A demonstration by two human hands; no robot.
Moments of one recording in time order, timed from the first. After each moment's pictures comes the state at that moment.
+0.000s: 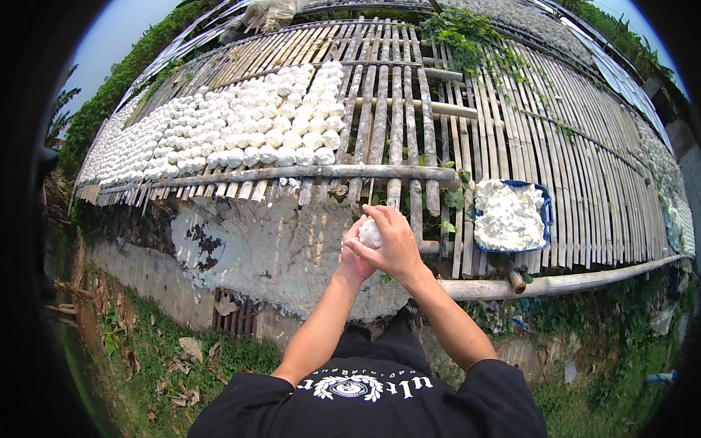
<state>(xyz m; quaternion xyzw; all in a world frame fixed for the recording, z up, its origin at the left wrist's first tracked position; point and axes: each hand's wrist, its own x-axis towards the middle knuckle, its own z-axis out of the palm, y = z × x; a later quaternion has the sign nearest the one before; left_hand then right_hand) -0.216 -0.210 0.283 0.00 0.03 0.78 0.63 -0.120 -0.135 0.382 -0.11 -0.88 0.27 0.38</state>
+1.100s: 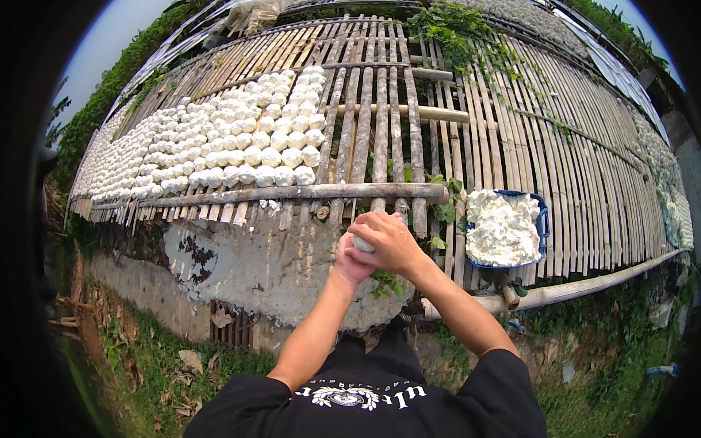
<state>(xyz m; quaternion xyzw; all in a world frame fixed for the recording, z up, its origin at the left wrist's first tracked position) -0.239 -0.126 0.291 -0.03 0.07 0.75 0.66 -0.143 -0.035 0.368 -0.01 -0.93 0.22 0.28</state>
